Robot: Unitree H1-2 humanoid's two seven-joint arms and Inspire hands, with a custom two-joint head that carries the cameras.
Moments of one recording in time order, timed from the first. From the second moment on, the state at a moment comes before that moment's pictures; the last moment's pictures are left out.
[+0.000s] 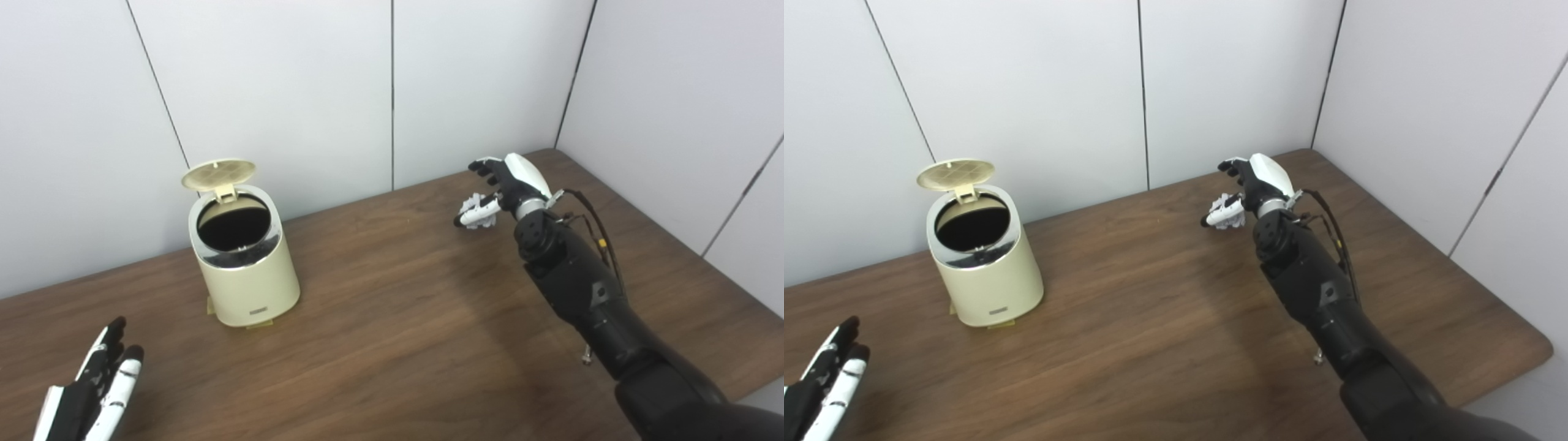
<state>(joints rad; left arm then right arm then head) -0.07 0.20 0.00 -0.28 0.07 0.33 -0.15 -0.52 -0.50 0.04 0.35 -0.54 0.46 -0.04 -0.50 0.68</state>
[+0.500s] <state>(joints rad) -0.08 0.20 -0.01 -0.27 0.09 0.33 -0.16 -0.52 -0.44 0.04 0.38 -0.52 0.44 -0.11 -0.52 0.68</state>
